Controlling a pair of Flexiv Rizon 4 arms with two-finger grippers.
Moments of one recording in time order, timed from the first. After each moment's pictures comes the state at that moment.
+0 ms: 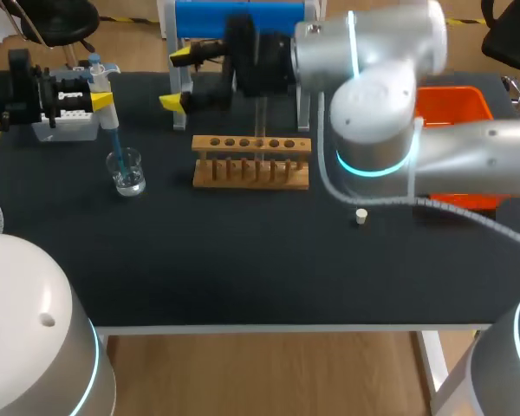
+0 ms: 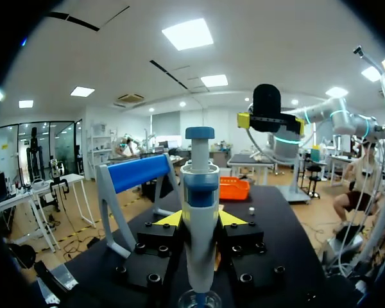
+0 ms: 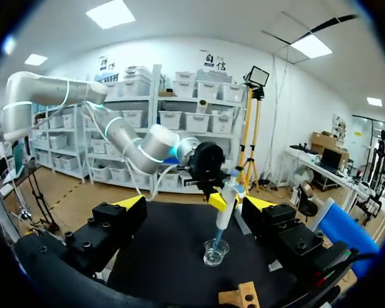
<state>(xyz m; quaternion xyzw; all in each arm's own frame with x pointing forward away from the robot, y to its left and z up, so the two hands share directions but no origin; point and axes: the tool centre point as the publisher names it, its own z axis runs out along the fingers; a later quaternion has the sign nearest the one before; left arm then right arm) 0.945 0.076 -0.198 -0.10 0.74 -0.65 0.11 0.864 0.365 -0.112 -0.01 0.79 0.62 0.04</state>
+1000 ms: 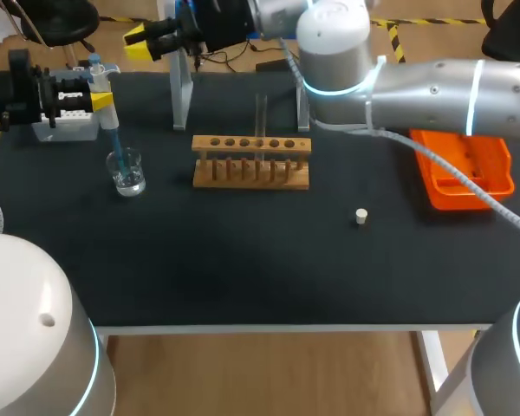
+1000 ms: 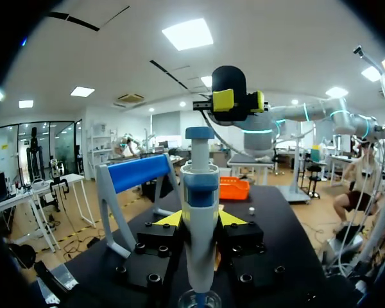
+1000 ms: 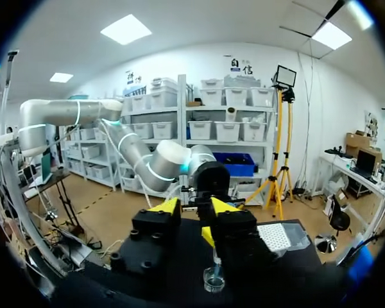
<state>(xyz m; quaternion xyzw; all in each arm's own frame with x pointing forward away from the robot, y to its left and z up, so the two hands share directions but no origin) 0.945 0.076 -0.198 -0.10 0.74 -0.65 0.11 0.909 0.426 -0.091 -0.08 0.77 0.63 -0.07</state>
